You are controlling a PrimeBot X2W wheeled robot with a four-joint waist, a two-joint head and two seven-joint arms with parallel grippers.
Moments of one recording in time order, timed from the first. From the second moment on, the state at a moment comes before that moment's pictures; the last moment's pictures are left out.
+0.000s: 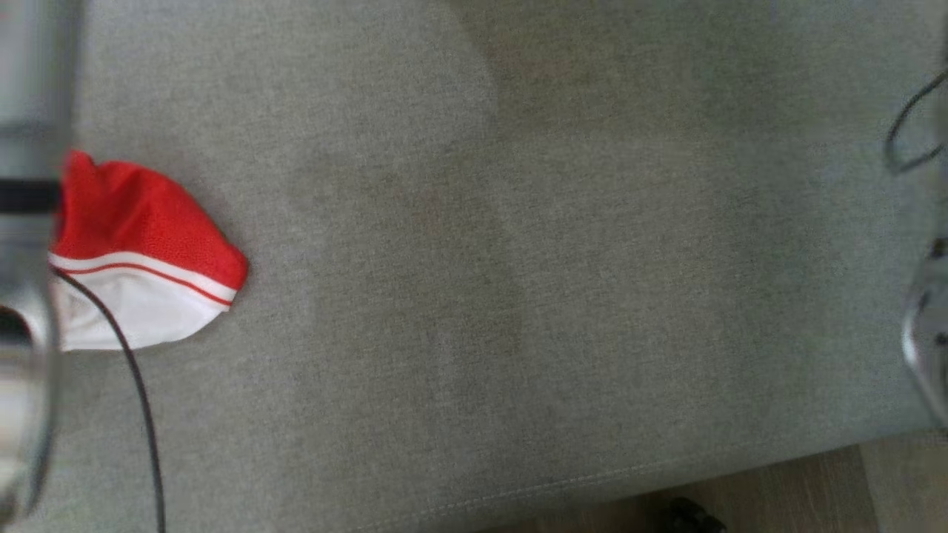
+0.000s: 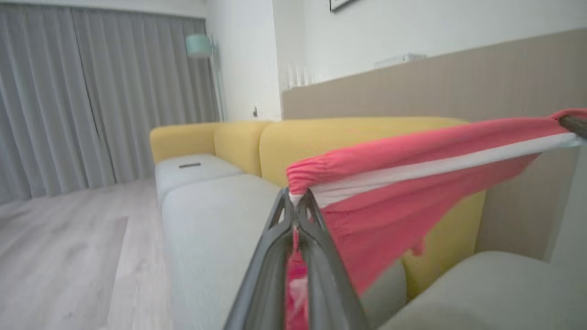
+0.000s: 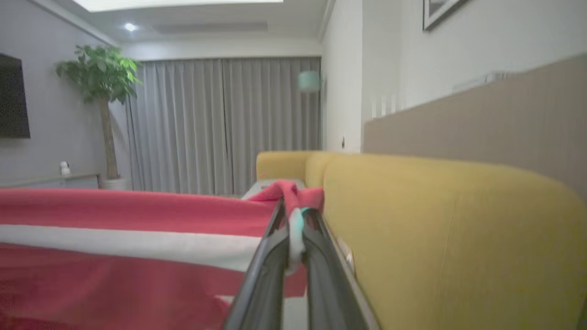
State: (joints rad) left arm -1.38 0.27 -0.51 0.69 -0.45 -0.13 -0.22; right arm -1.34 -0.14 -0.03 0.77 0.14 0.13 -0.22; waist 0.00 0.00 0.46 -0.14
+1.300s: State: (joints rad) left arm -0.54 0.32 -0.95 0.54 -0.59 -0.13 -0.25; right arm -0.52 -0.51 0.49 0.68 0.60 0.13 0.07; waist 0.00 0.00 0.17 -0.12
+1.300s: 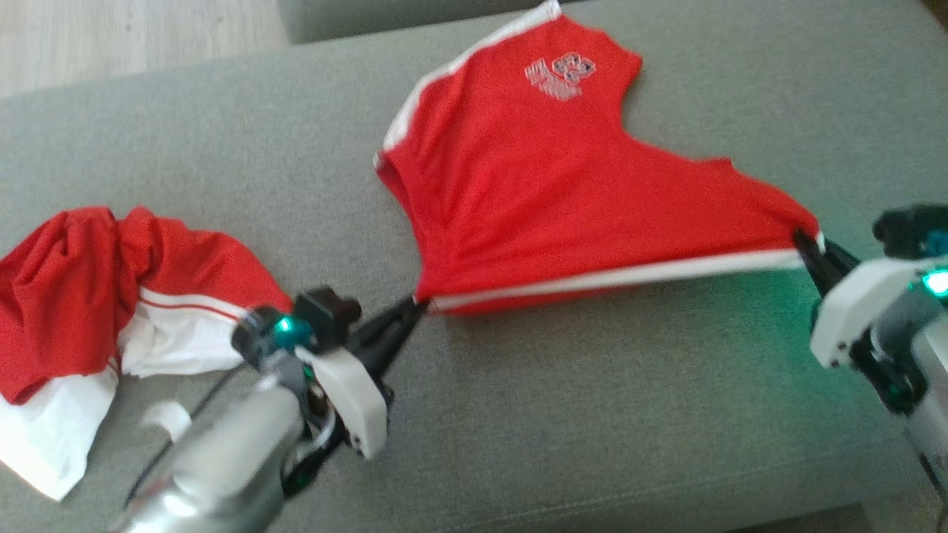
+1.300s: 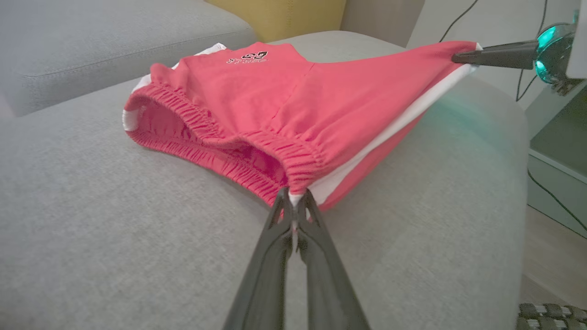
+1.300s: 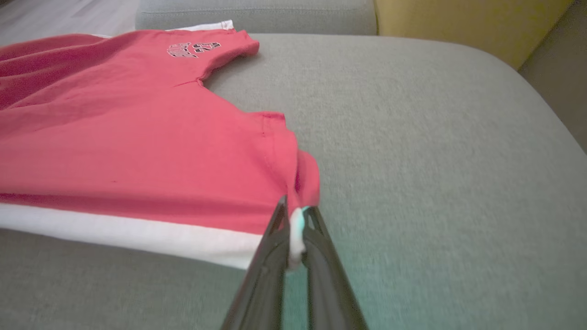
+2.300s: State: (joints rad) left arm -0.64 0.30 -0.91 0.38 -0.59 -0.06 -0.23; right arm -0.55 -0.45 0.09 0.33 0.38 0.13 0.51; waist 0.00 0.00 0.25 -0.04
